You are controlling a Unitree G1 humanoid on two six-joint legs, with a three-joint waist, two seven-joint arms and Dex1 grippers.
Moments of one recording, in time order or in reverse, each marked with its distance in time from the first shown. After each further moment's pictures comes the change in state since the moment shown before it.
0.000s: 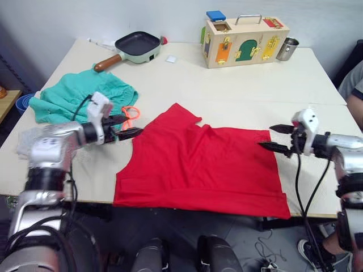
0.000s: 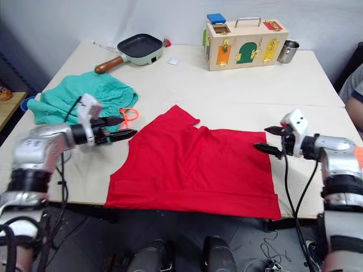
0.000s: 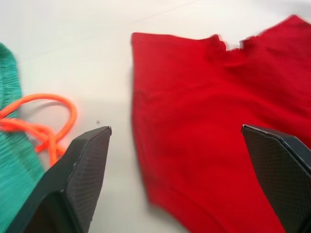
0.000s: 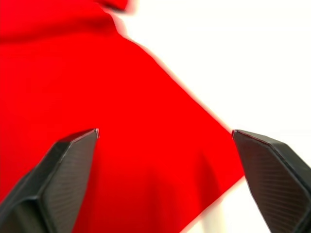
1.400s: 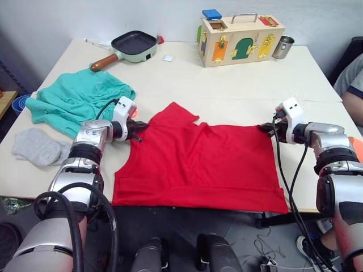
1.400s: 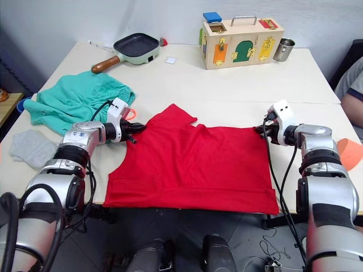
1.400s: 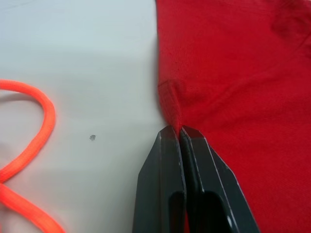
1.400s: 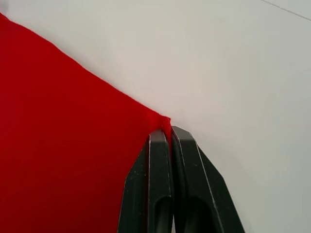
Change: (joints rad) left arm -0.271 -0.191 0.035 0.641 0.272 -0.289 0.046; right arm -0.265 0.101 -0.036 0.337 -0.192 0.089 -0.181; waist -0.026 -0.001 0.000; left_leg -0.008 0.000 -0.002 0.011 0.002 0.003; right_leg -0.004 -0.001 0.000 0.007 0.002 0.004
